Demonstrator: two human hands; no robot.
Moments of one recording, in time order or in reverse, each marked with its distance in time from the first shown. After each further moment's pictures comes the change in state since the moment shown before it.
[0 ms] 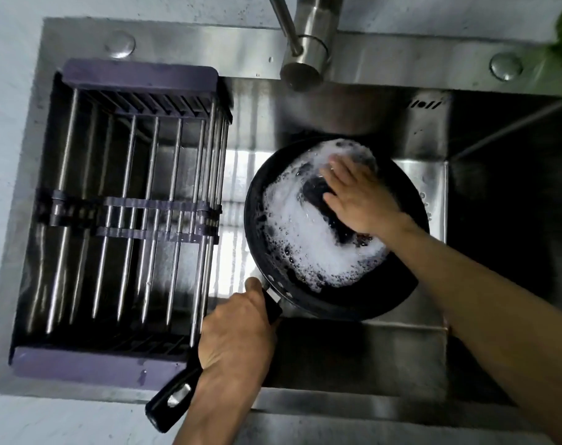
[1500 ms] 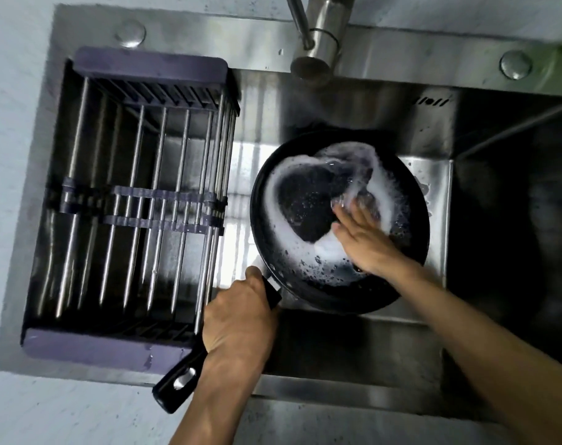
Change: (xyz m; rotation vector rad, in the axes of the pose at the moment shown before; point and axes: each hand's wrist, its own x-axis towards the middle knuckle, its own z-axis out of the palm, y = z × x) left_hand 0.002 -0.002 -0.001 0.006 0.020 -0.045; right_hand -0.063 -0.047 0.015 0.384 -0.192 0.199
